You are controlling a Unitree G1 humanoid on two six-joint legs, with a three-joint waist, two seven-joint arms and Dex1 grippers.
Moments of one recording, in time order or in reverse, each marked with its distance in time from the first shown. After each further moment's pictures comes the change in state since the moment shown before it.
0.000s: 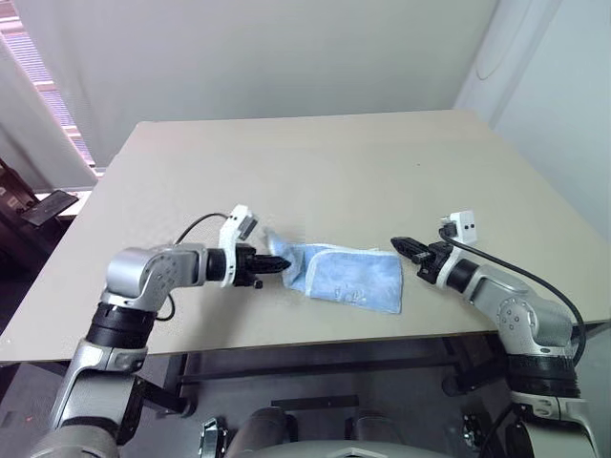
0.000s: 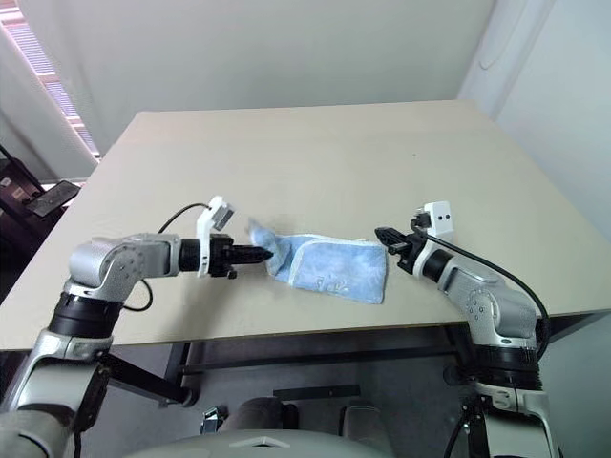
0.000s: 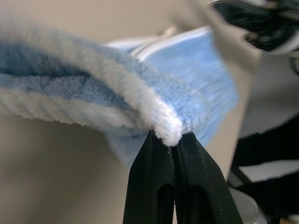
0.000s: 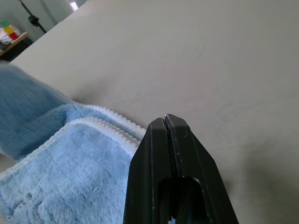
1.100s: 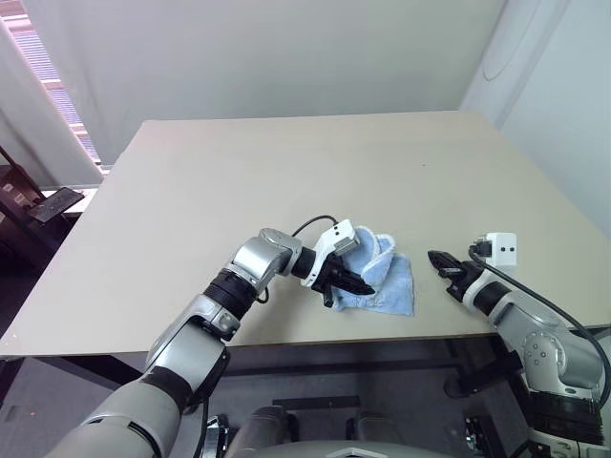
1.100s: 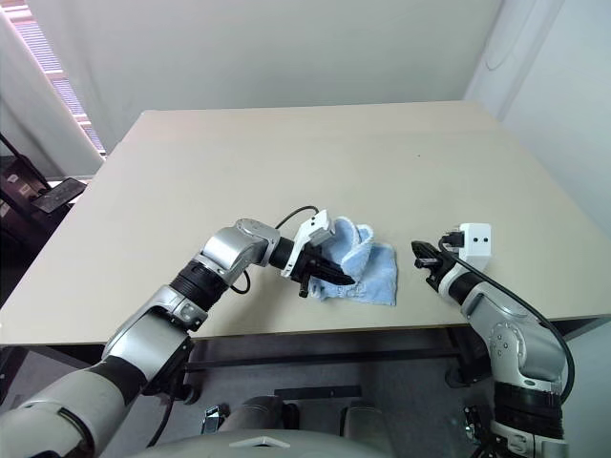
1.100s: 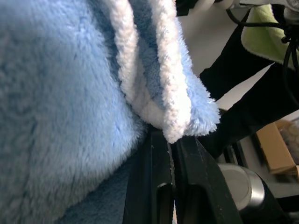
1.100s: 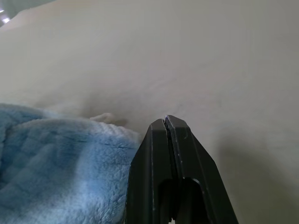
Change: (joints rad) left arm -0.252 -0.390 -0.346 0.519 0.405 -0.498 -0.409; right arm 0.175 0.022 -0.143 -0.128 0.009 -0.011 -0.188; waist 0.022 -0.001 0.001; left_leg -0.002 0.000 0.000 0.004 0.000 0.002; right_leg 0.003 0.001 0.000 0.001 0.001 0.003
